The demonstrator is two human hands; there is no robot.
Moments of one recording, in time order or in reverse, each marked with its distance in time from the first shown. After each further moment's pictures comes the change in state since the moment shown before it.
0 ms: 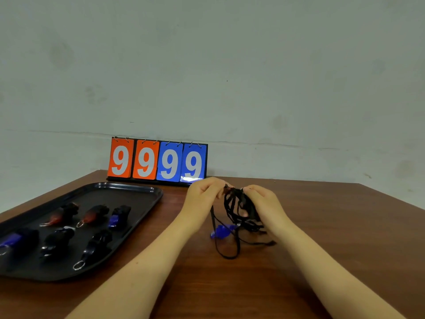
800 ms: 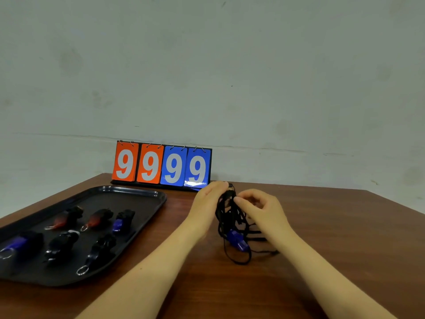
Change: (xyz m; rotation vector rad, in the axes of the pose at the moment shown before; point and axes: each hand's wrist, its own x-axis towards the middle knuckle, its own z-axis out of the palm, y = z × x) left_hand -0.002 0.004 0.006 -0.265 0.024 -0.301; right_hand -0.006 -0.002 0.008 -0.091 -0.004 -0.219
